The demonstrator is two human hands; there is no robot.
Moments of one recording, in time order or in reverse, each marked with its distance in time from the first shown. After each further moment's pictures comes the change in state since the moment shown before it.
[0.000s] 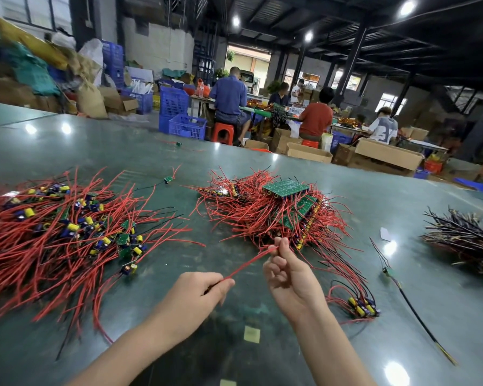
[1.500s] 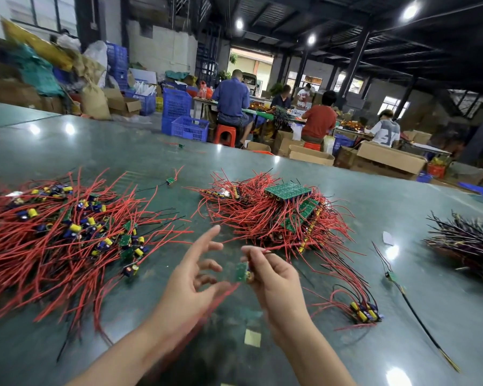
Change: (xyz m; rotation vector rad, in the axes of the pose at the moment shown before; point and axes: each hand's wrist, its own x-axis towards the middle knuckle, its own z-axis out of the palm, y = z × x) left_hand -0.001 0.003 0.002 -0.628 0.241 0.025; right_hand -0.019 0.027 0.011 -0.585 -0.209 -0.241
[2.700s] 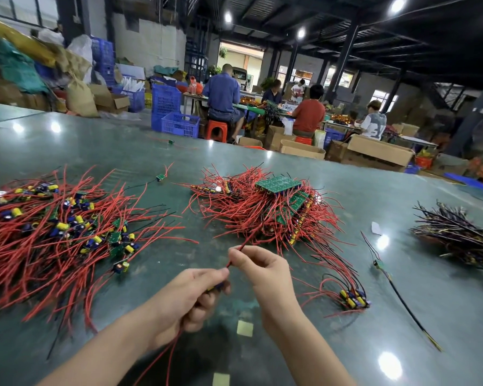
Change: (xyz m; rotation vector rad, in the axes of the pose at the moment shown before) left_hand -0.002 0.014 0.002 -0.220 -0.346 -0.613; right_hand -0.005 -0.008 -0.002 -0.276 0.059 -0.045
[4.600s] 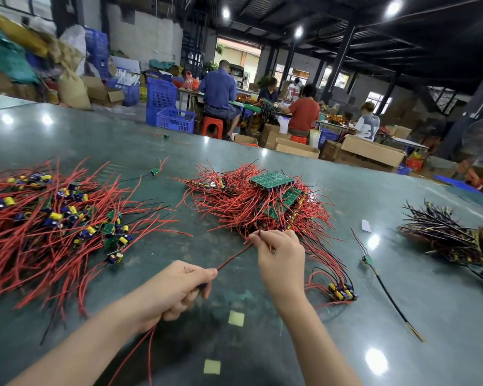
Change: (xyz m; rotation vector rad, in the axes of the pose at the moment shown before) left_hand 0.008 -0.008 -0.013 0.310 0.074 -0.010; right_hand 0.023 0.010 -0.033 -0.780 0.333 -0.515
